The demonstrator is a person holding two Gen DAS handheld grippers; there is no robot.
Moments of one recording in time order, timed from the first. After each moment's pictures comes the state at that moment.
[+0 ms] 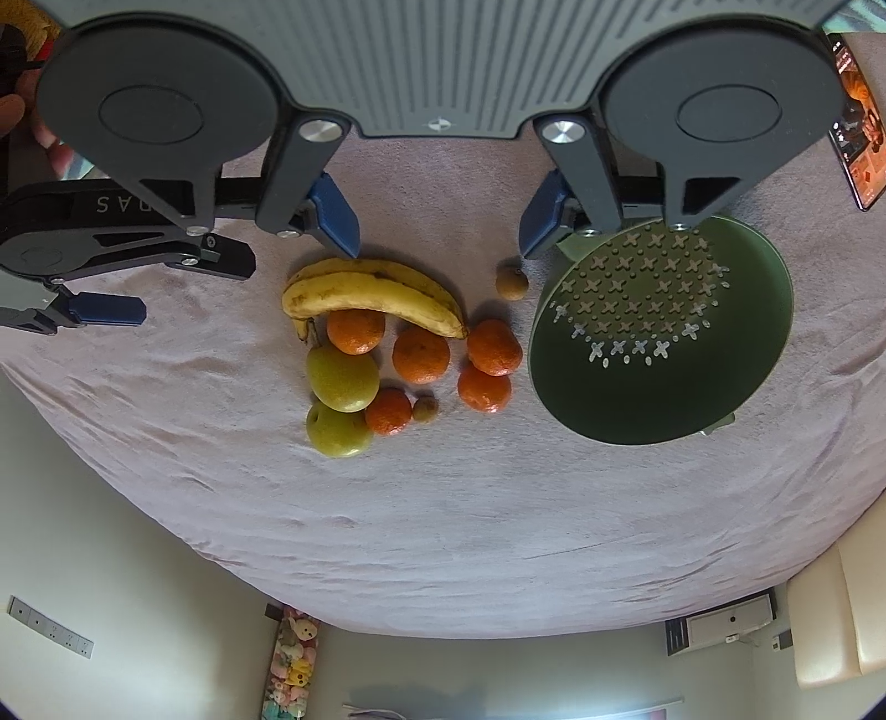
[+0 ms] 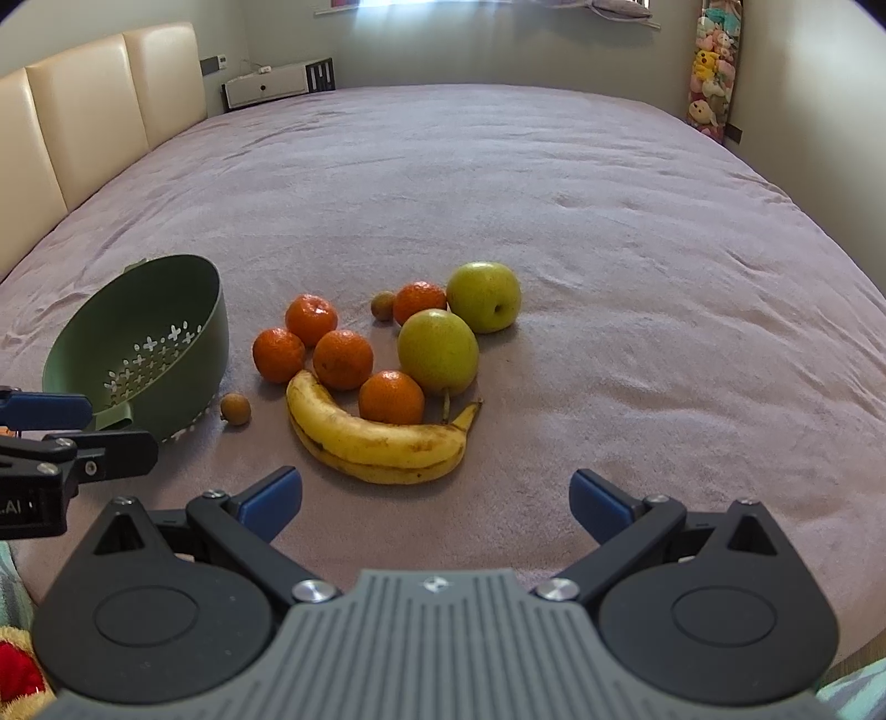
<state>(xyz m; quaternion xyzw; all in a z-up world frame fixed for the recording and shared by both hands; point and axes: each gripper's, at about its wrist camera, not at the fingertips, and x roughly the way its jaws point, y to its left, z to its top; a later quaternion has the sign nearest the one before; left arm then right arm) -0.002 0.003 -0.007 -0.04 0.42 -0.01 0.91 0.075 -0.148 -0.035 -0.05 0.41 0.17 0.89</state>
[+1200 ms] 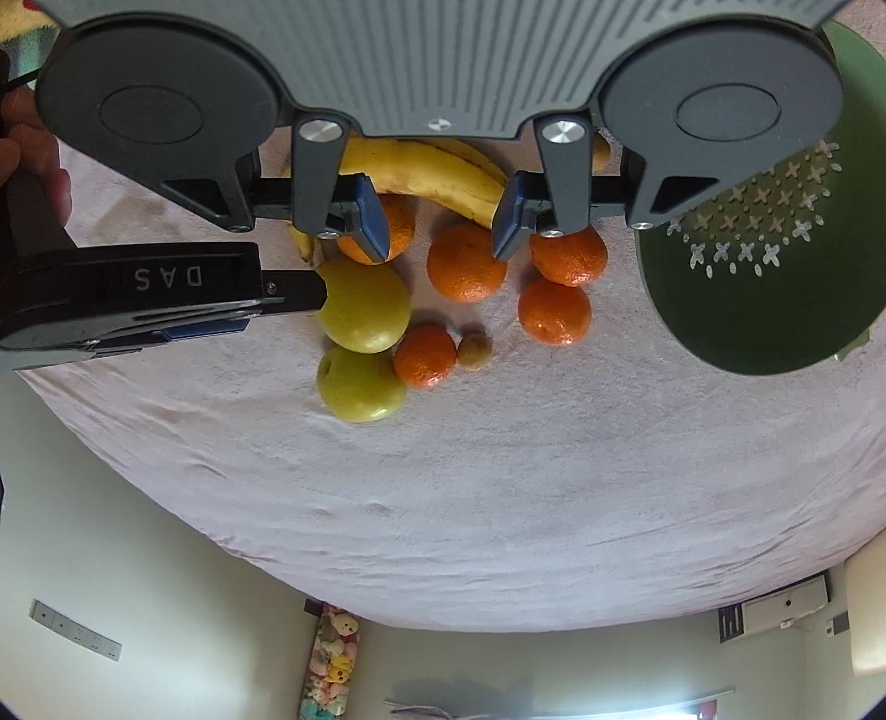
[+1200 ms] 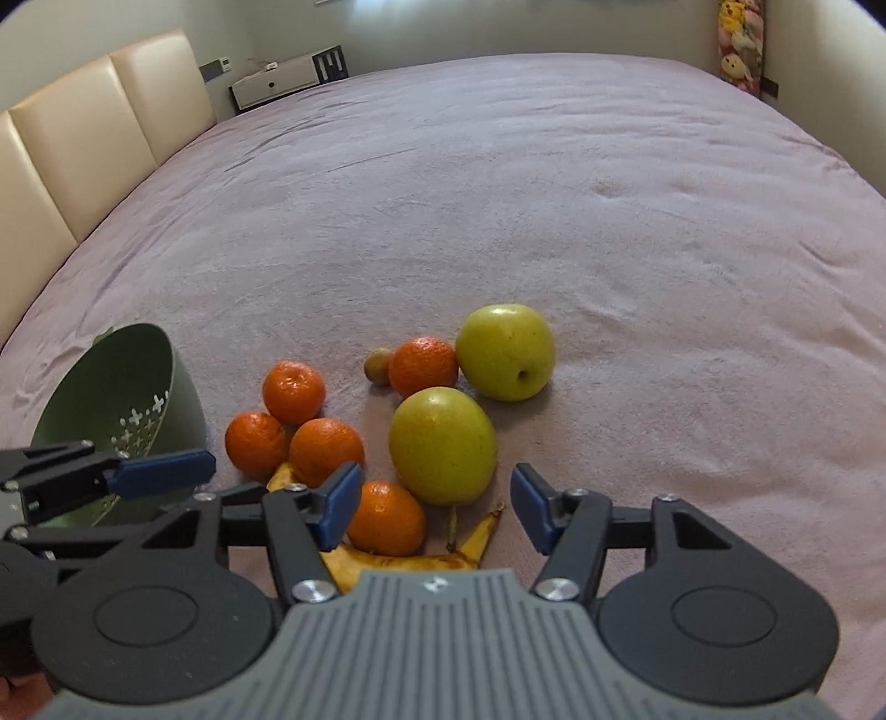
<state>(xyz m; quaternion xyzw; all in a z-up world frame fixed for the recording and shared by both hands) 0.099 -0.011 -0.047 -0.04 0.41 -0.05 0.91 0.189 -0.135 -0.054 0.00 0.45 0.21 0.87</state>
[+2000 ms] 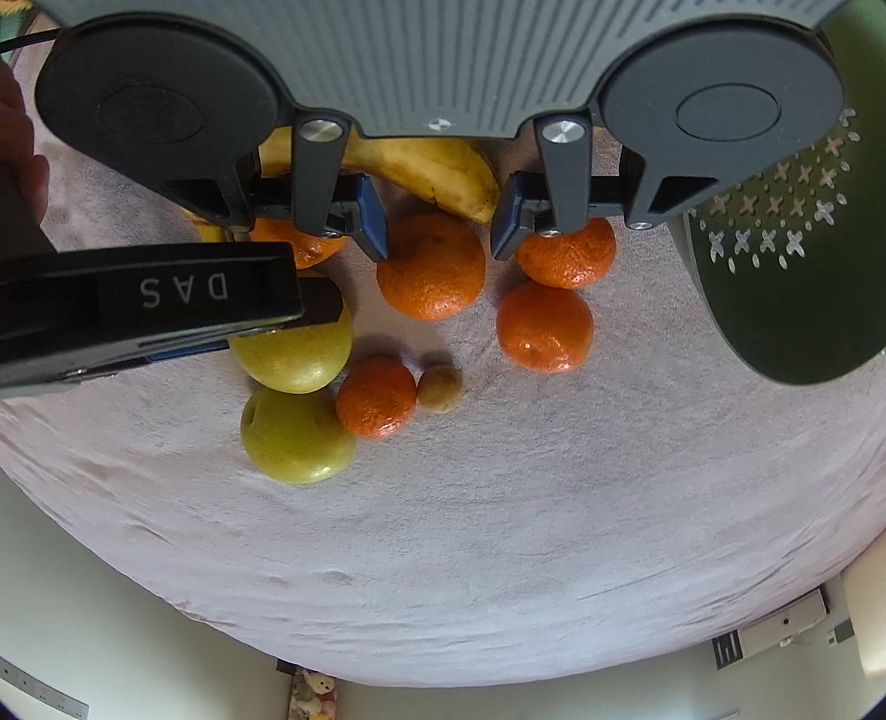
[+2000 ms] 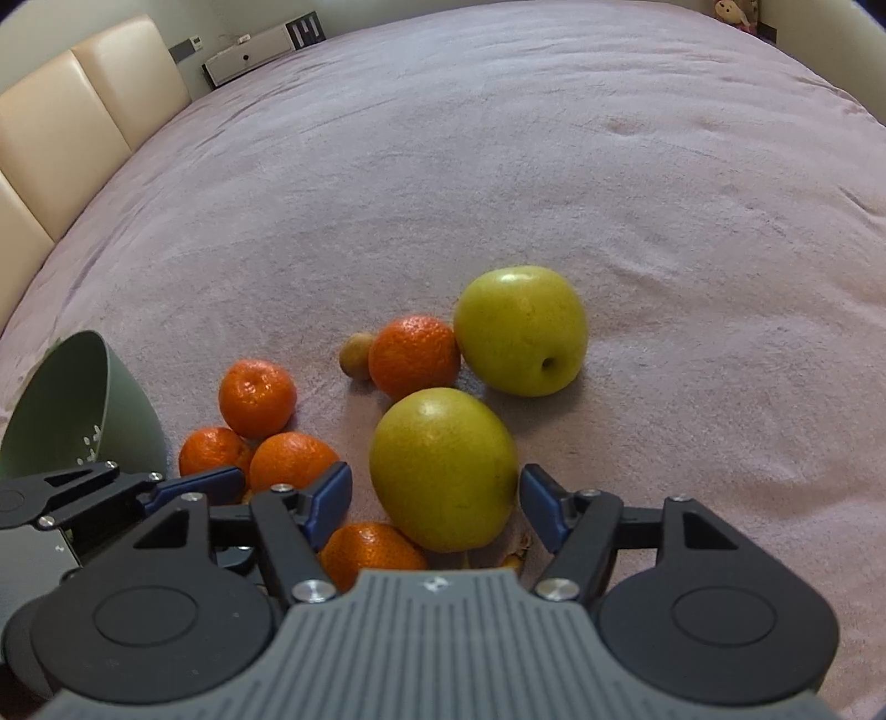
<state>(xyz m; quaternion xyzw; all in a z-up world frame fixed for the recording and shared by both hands) 0.145 -0.014 -0.088 0.00 0.46 -0.02 0.89 0.235 -0.113 -0.099 0.02 0.50 0.20 0.84</state>
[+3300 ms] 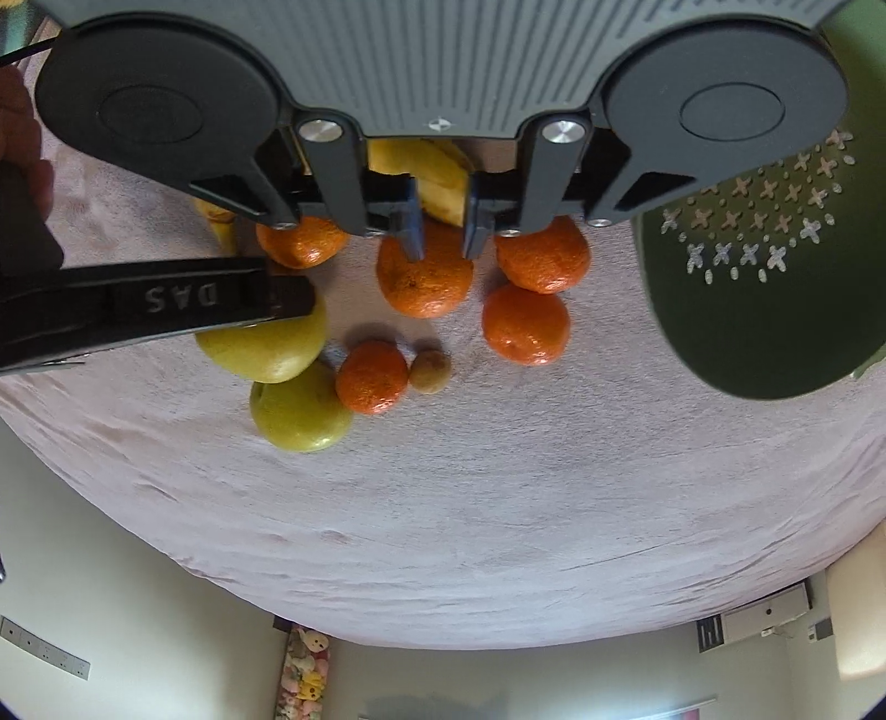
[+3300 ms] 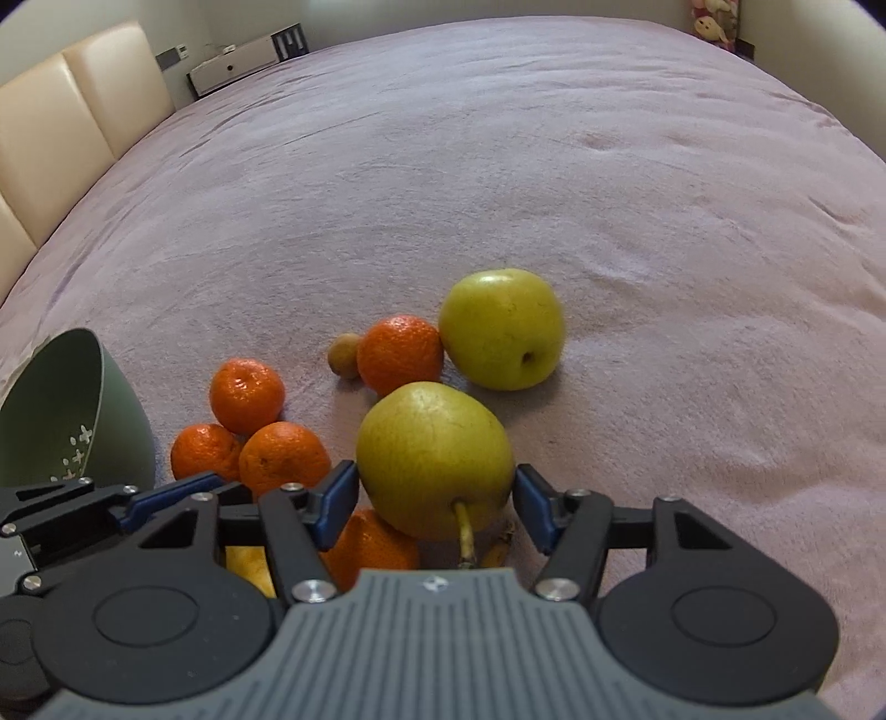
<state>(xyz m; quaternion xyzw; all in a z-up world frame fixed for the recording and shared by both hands) 0.119 -0.004 -0.078 -0.02 0.42 -0.02 0.91 0.216 -0.119 -0.090 0.02 0.49 0.17 0.86</state>
